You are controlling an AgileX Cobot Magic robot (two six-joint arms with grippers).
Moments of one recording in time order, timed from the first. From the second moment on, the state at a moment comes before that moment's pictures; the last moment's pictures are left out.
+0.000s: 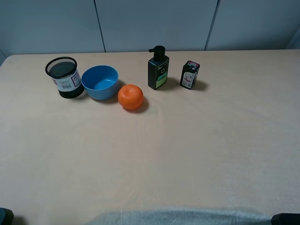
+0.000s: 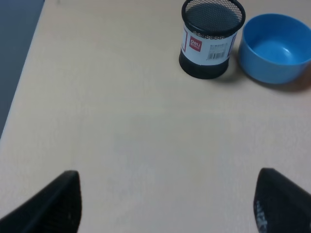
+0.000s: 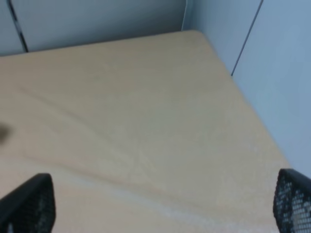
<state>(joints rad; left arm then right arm) -0.01 -0.01 -0.50 0.09 1.05 -0.05 -0.10 0.32 -0.73 -0.12 1.03 0.08</state>
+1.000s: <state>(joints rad) -0.01 -0.01 -0.50 0.09 1.05 -0.05 -0.07 -0.01 -0.50 -0.06 1.01 -0.04</state>
